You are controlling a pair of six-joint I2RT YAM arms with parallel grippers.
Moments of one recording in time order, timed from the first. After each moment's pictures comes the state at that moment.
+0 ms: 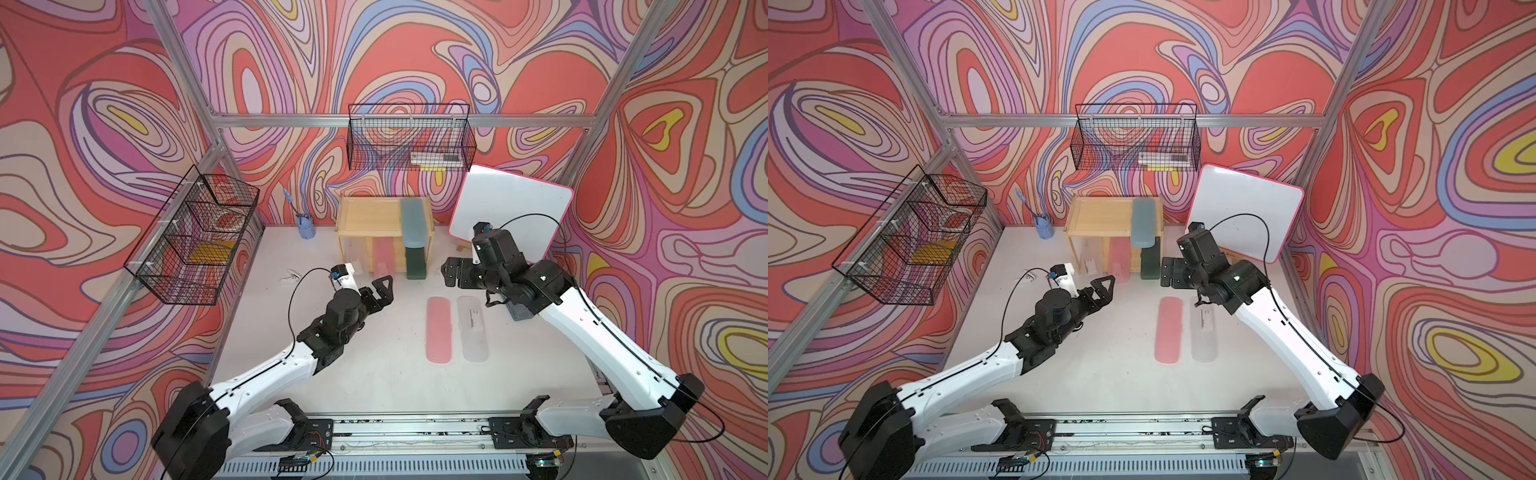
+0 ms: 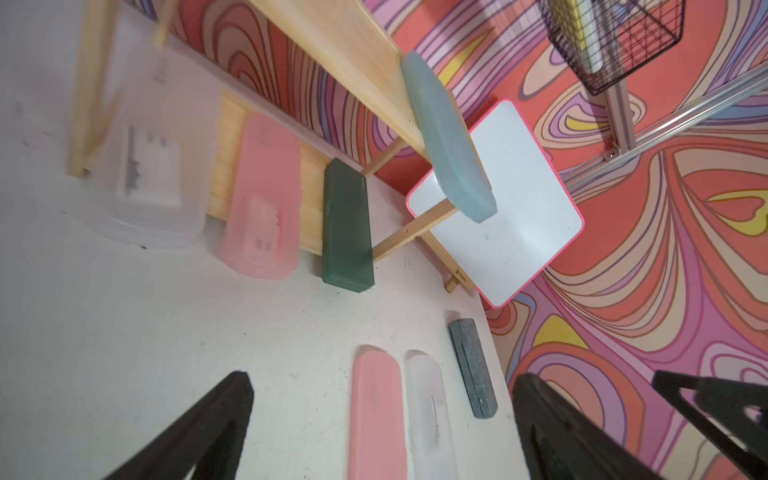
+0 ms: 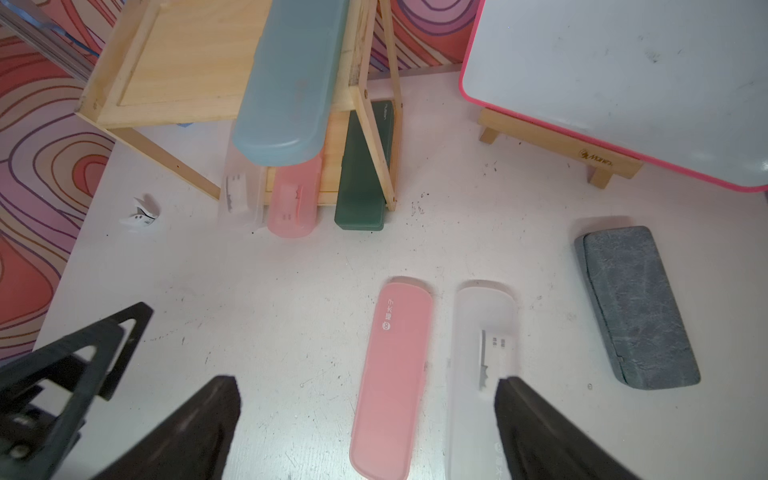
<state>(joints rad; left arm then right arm) -0.68 1.22 0.67 0.28 -0.17 -0.93 0.60 1.31 1.49 -0.96 0.22 0.48</state>
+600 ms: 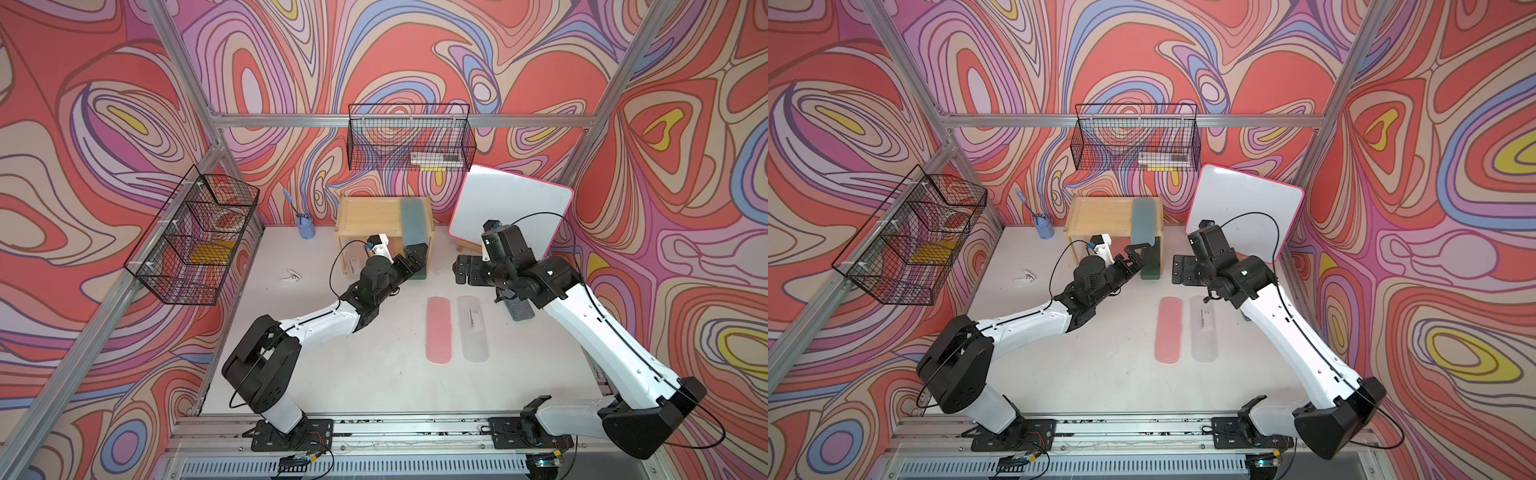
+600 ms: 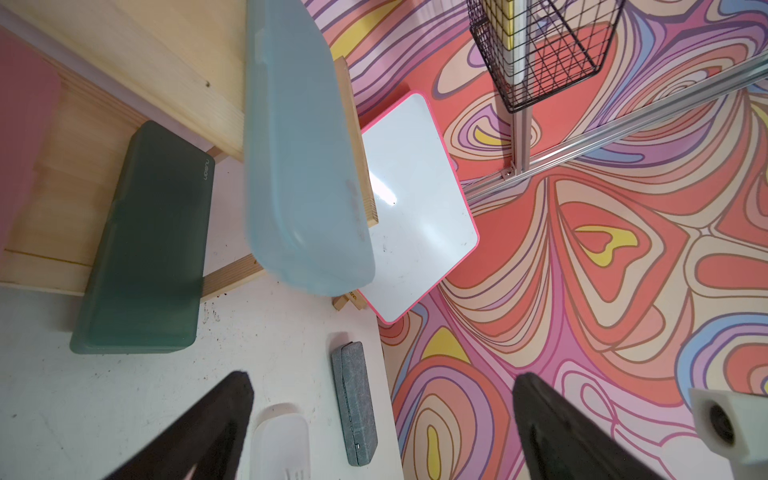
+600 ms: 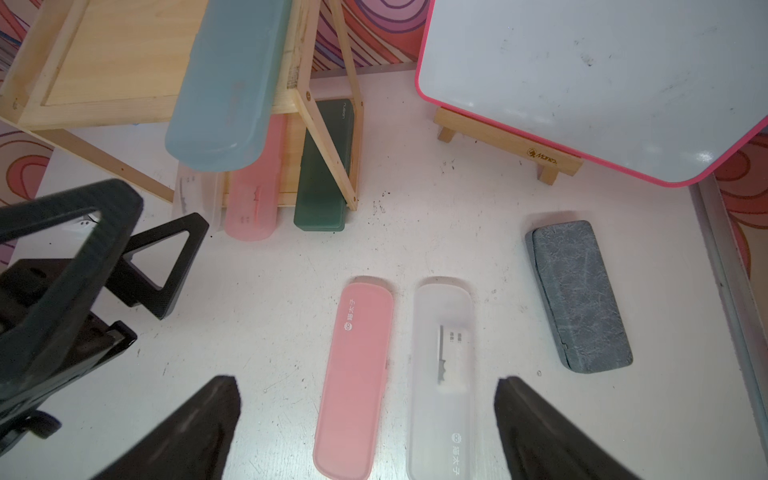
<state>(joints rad) -0.67 1.66 1.01 0.56 -0.02 -1.10 0.51 1.32 1.49 -1.00 0.22 0.42</state>
